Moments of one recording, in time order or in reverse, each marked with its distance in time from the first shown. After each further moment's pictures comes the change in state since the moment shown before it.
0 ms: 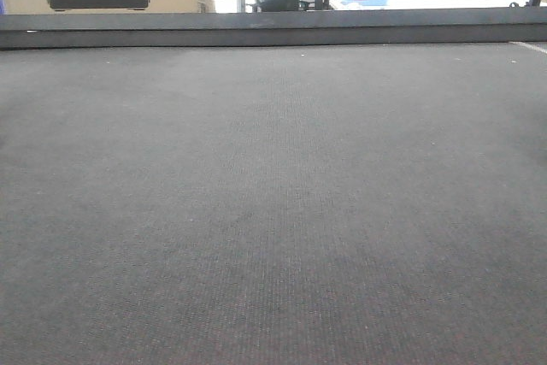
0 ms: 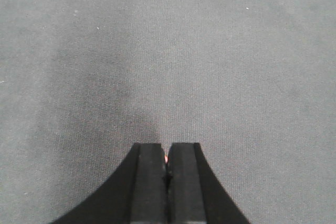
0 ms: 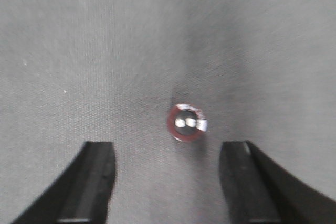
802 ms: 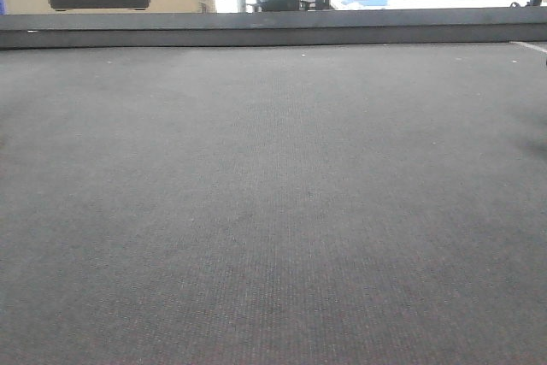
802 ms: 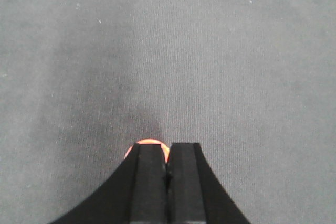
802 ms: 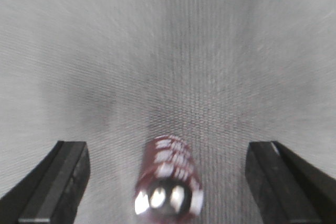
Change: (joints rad) left arm 0.000 0.000 -0.001 0.004 0.024 0.000; right arm -0.009 0.241 -0.023 -0.051 -0.073 0.000
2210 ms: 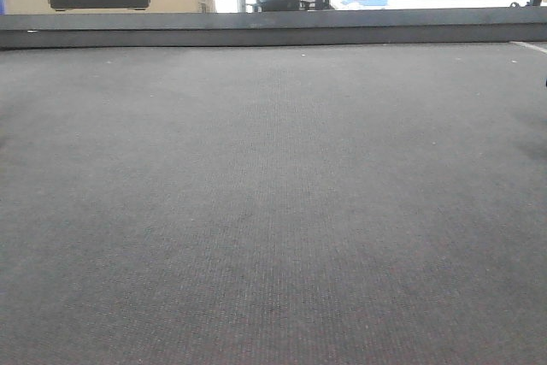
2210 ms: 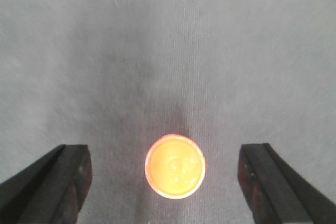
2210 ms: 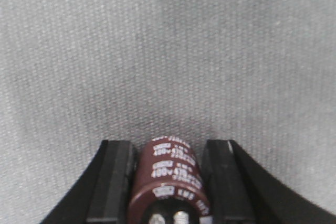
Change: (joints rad) left arm 0.000 0.098 -0.002 0.082 0.010 0.000; right arm -0.007 0.045 0.000 0.016 0.021 0.000
